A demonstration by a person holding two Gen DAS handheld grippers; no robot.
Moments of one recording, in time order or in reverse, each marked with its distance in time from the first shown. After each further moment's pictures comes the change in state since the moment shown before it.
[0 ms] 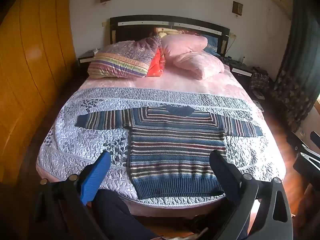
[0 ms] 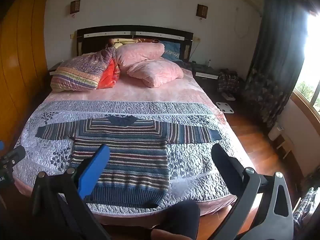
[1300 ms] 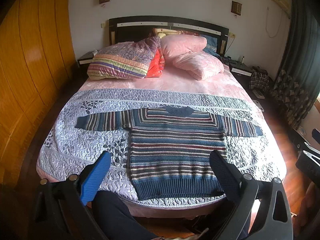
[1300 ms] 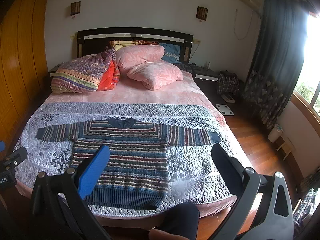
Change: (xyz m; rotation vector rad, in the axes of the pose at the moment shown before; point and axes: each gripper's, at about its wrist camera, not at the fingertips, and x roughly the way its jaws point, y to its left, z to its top) left arm 0.000 -0.005 0.003 0.006 -0.002 0.003; right arm -0.004 -0.001 0.001 -0.004 -0.025 -0.008
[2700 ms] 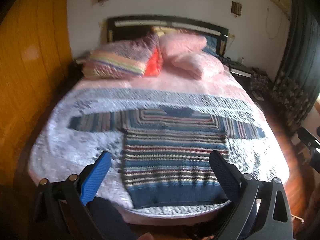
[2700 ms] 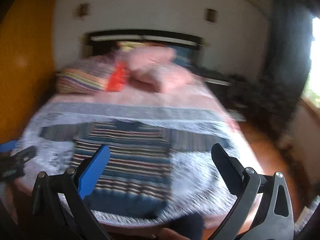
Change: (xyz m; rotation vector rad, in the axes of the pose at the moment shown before) left arm 0.080 0.007 -0.008 -0.032 0.014 -0.082; right arm 0.061 -0.023 -0.018 -0.019 -0.053 0.167
